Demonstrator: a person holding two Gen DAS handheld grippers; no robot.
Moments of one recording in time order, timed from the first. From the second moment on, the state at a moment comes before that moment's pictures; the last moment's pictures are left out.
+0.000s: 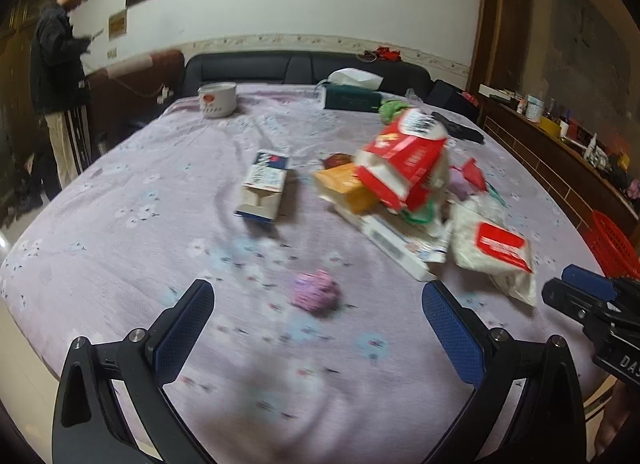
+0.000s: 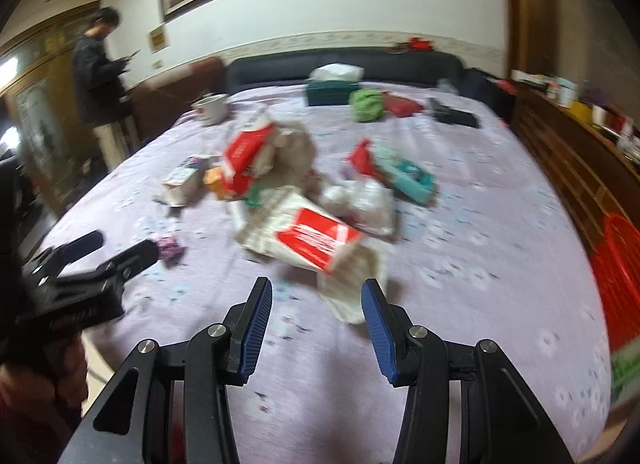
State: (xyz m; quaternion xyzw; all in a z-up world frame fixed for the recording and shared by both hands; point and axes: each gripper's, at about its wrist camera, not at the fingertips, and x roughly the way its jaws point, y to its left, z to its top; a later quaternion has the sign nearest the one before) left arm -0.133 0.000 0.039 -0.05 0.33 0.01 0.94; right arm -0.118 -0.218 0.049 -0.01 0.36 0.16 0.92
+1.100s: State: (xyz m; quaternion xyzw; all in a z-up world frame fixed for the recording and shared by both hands) left arm -0.081 0.005 0.011 0.01 0.45 -0.14 0.88; right arm -0.024 -0.201 0.032 -0.14 0.42 0.21 0.87
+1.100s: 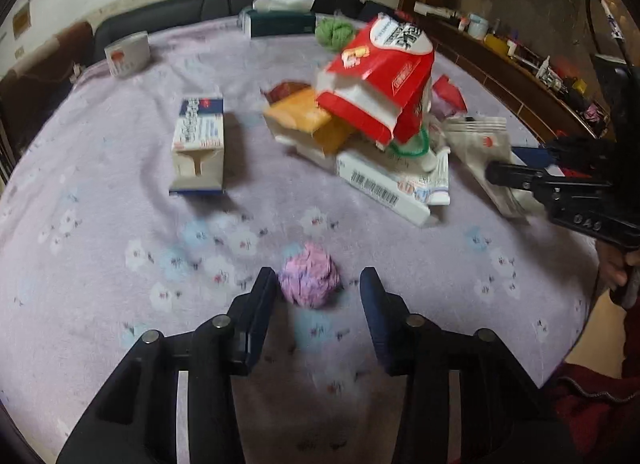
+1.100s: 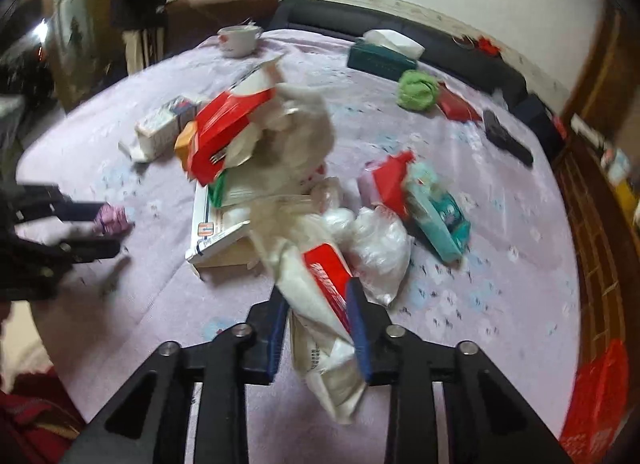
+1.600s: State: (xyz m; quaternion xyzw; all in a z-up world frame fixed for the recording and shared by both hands) left arm -0.078 -0.008 0.029 -0.02 0.42 -0.15 0.90; right arm -0.043 -0.265 0.052 0.09 0.40 0.22 0.88
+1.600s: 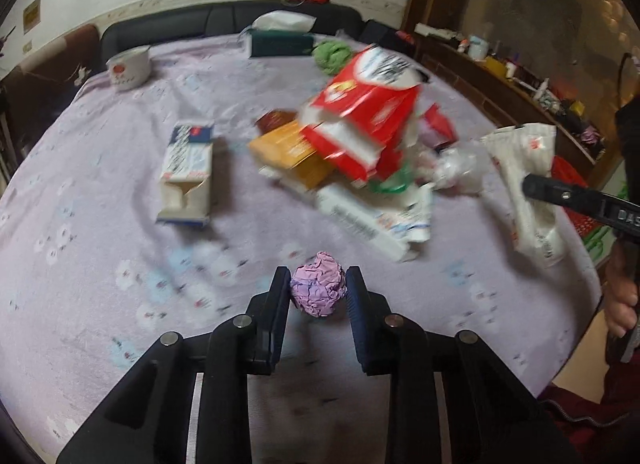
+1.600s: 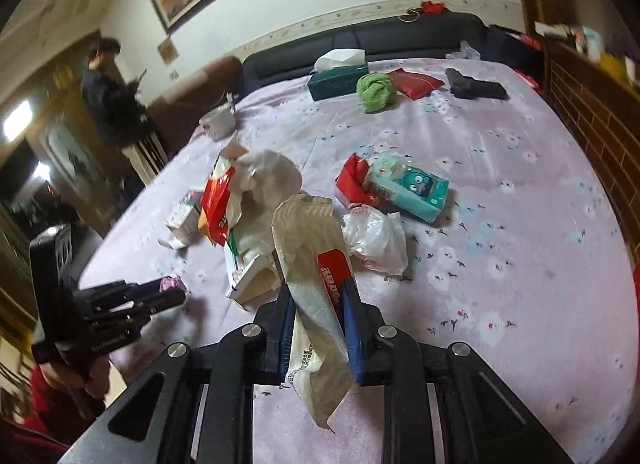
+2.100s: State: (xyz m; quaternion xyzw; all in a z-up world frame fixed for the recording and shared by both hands) left arm -0.065 -0.141 0.070 0.03 0.39 -0.27 0.88; right arm -0.073 -0.377 0.079 0.20 0.33 0.14 0.91
